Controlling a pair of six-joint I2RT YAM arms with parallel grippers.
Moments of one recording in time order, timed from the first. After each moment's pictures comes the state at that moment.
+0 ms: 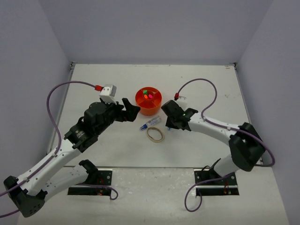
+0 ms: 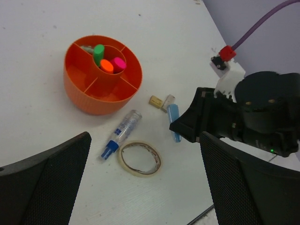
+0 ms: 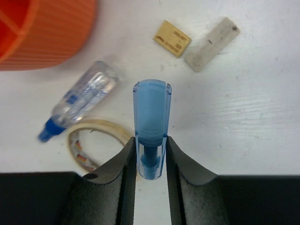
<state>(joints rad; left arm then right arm) -0.69 0.83 0.83 -0.27 -0.15 -0.52 0.77 1.54 0.98 -0.53 0.38 0.93</state>
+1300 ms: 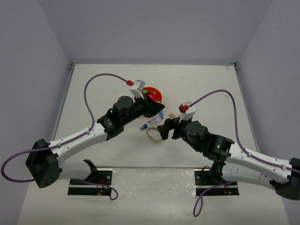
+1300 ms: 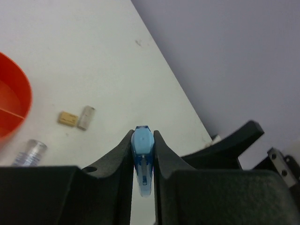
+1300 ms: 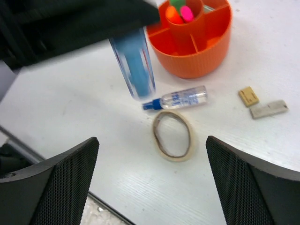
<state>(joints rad) -0.82 1.25 0.85 0.25 0.07 -0.74 1.11 0.85 0.73 -0.23 0.45 0.52</state>
